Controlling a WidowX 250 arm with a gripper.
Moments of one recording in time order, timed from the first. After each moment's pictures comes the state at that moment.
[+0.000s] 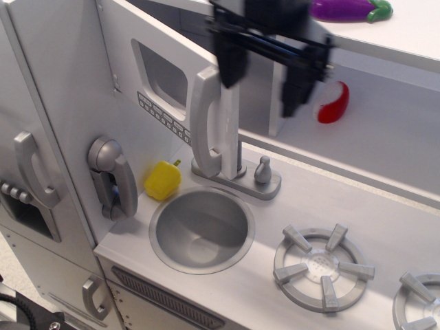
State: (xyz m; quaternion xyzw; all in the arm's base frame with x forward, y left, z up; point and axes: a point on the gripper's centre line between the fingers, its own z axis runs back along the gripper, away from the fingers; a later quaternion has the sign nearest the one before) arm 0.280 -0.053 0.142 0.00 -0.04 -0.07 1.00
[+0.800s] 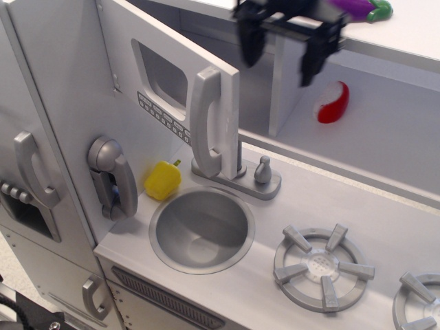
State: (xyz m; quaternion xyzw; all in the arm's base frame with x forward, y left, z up) arm 0.335 -0.027 0.121 0.01 -0.08 -0.02 1.00
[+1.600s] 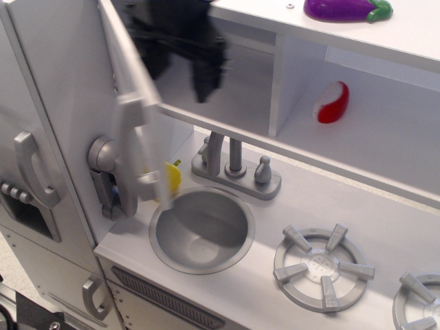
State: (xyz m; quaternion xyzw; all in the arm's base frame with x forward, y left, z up) arm 0.281 0.049 0.121 0.03 -0.13 -0.03 0.99
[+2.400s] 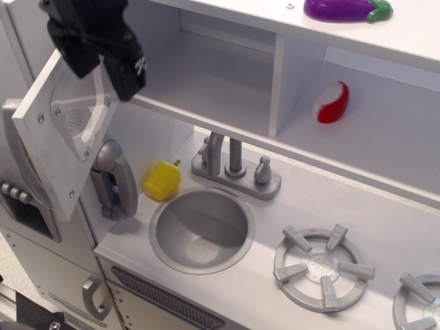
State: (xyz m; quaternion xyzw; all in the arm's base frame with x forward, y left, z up) arm 0.250 0.087 0.134 0.02 -0.13 -0.05 0.99
